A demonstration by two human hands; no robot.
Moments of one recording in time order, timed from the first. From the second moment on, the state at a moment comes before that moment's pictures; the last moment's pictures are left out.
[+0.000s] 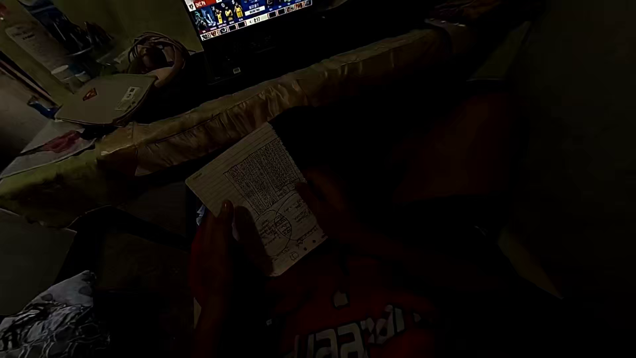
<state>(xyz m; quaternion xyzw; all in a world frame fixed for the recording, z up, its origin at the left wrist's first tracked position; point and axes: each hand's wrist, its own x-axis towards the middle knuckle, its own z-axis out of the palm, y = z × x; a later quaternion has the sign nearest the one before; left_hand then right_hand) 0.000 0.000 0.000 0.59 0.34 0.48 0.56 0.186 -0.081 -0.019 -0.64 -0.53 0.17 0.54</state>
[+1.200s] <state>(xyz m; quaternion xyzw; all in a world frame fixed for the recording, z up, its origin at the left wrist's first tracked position) -0.036 0.040 0.008 0.60 0.30 0.32 0.67 0.196 -0.082 -0.021 -0.43 -0.33 0.55 0.63</state>
